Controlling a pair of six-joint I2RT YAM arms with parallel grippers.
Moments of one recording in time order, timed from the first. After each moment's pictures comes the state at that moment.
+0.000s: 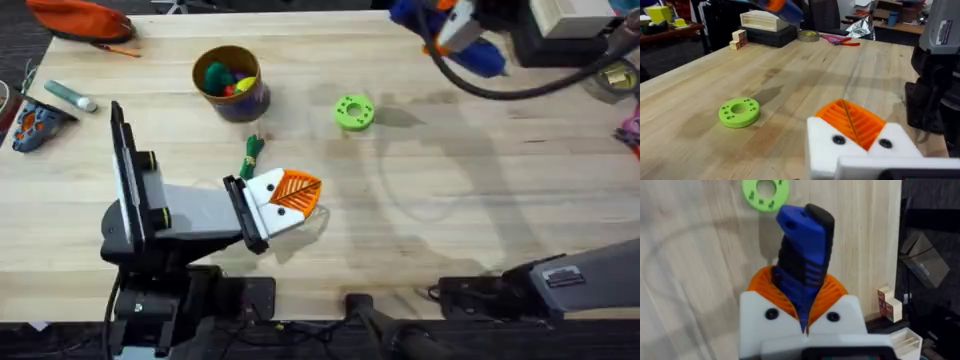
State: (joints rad) left arm -0.03 0.01 0.01 -0.12 1.11 0.07; right arm 0.25 1.67 1.81 -1.27 -0.14 -1.21
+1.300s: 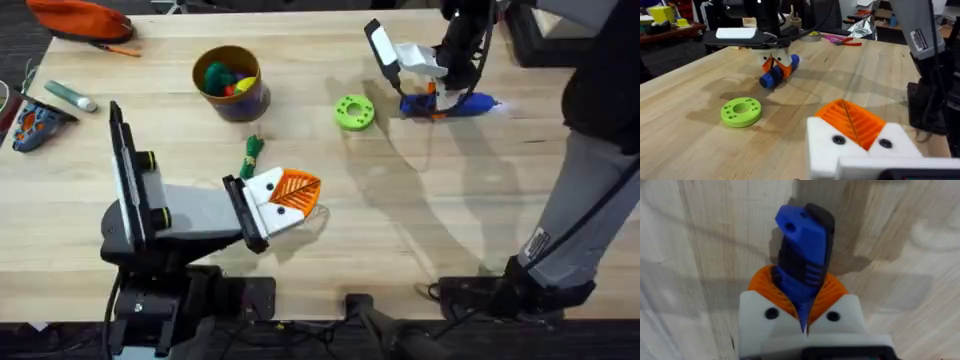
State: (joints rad) left arm -0.03 0.01 0.01 -0.11 1.10 0.07; right arm 0.14 2.20 1.81 -1.25 0.09 -1.63
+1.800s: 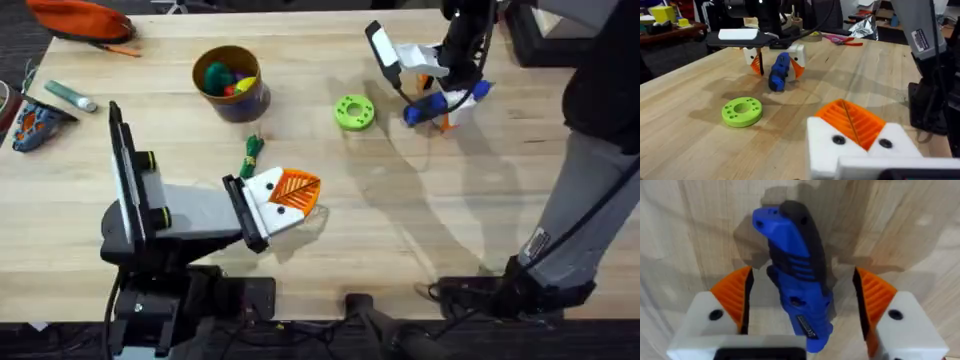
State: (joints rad) left arm -0.03 0.01 0.01 -0.11 1.09 0.07; right arm 0.14 2.20 1.81 -1.25 0.10 -1.62
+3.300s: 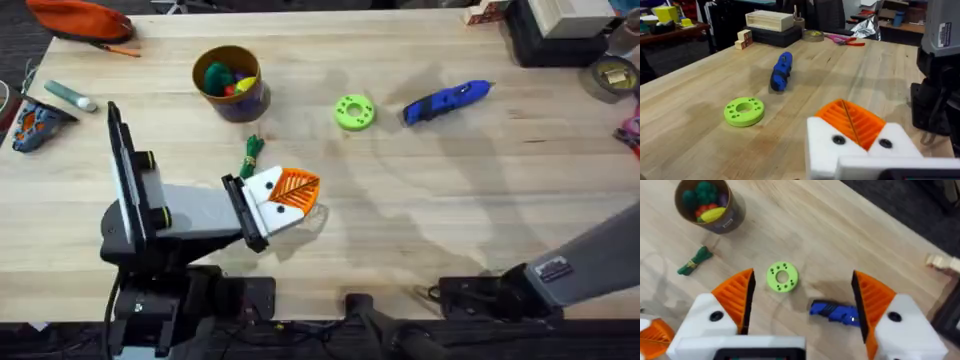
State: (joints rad) left arm -0.03 0.01 0.01 -0.11 1.08 0.07; right arm 0.30 1.82 2.32 -1.37 -0.19 -0.26
